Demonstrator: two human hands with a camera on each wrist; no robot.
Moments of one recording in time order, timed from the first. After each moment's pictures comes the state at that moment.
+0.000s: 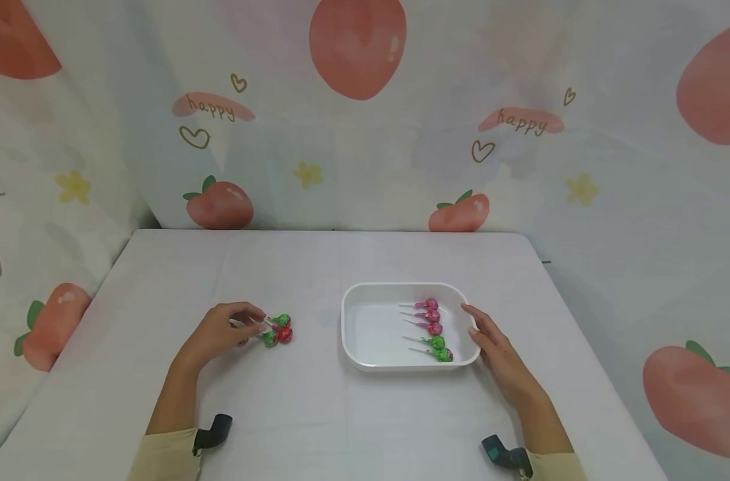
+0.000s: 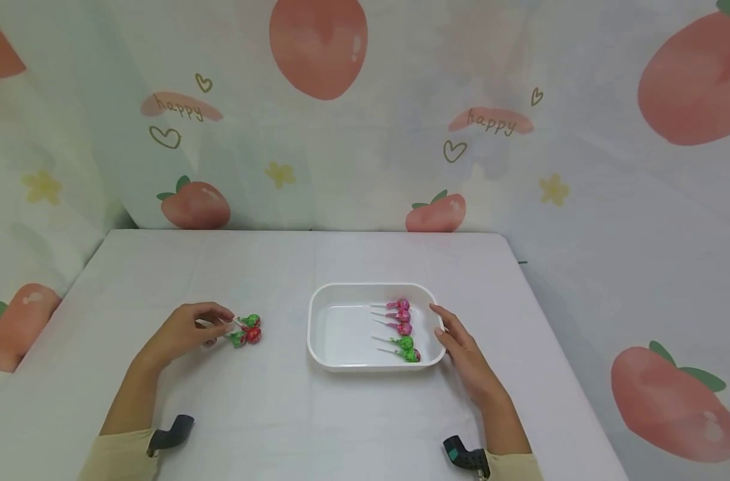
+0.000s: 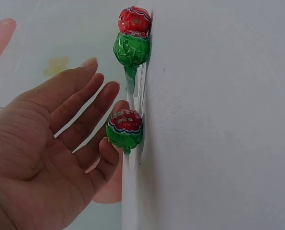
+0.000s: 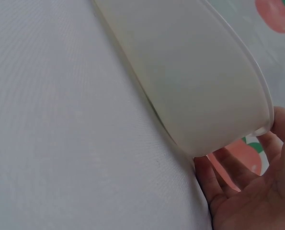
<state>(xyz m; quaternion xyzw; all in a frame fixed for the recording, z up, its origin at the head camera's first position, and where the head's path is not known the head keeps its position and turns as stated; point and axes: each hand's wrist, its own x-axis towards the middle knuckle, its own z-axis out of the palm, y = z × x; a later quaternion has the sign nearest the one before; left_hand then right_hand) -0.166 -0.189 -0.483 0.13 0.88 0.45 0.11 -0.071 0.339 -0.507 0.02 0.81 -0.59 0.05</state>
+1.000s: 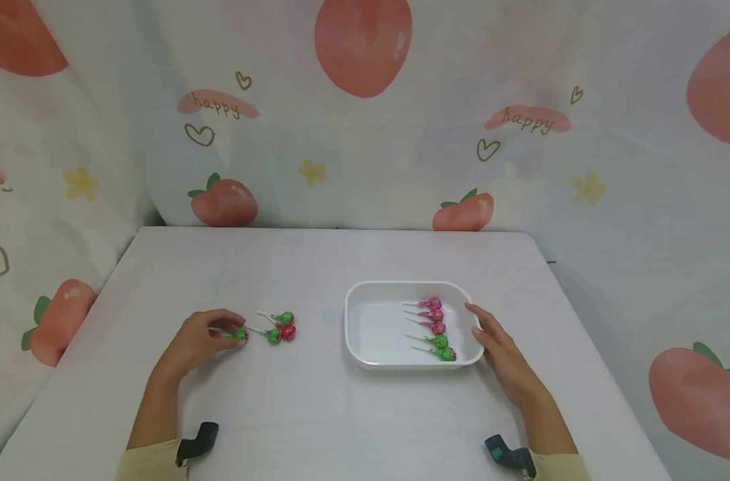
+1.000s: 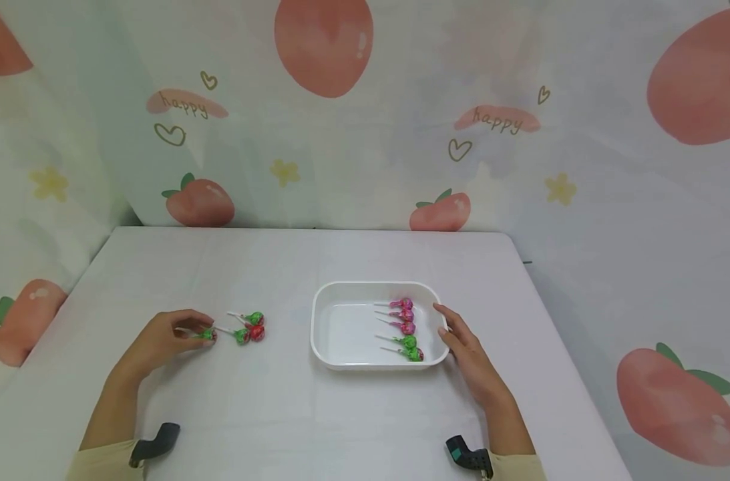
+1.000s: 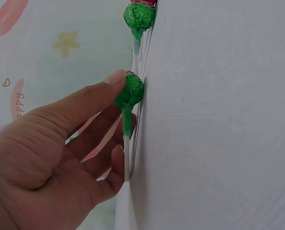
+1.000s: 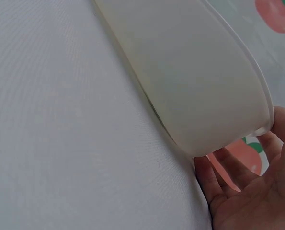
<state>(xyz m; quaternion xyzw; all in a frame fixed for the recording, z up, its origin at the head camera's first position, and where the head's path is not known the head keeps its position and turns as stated) -0.153 -0.226 -0.492 0.10 0.90 0.42 0.08 -0.071 0.339 -0.503 0.02 0.81 -0.59 0.06</state>
